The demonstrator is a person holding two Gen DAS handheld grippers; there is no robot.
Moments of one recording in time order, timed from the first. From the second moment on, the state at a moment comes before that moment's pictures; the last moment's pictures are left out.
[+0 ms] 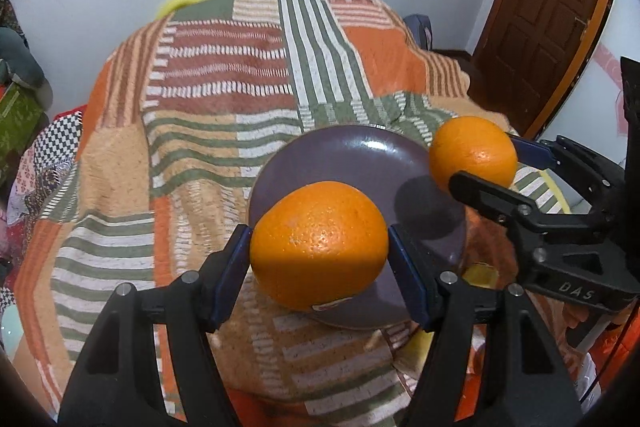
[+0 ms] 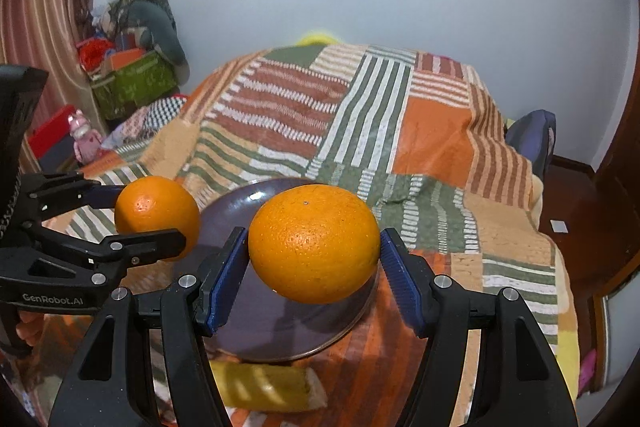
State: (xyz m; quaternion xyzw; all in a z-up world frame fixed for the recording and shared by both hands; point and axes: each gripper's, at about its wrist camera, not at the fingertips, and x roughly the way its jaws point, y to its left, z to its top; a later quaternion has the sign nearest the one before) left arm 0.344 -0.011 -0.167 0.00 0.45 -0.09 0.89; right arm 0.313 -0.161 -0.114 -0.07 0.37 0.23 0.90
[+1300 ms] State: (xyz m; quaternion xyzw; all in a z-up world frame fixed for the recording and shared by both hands) left arm 0.339 -0.011 -0.150 0.02 0.43 -0.05 0.90; right arm 0.306 -0.172 -0.106 -0.08 0.39 0.22 0.89
